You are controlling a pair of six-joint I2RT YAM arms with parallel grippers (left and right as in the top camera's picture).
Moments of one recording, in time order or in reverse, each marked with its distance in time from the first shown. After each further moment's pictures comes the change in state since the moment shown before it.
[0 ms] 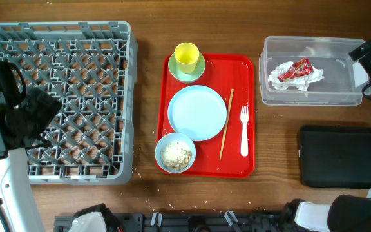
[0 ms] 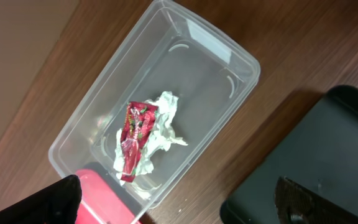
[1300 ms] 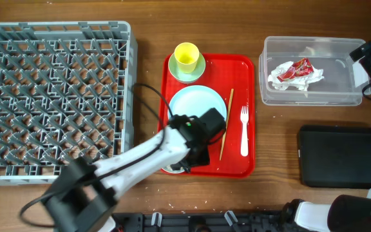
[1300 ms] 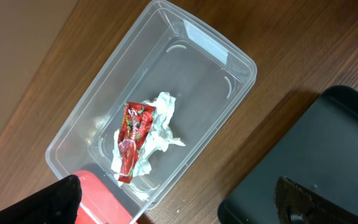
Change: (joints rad) left arm -1.206 0.462 -0.441 0.521 0.262 -0.359; right arm 0.000 0.000 0.000 -0.003 0.008 0.000
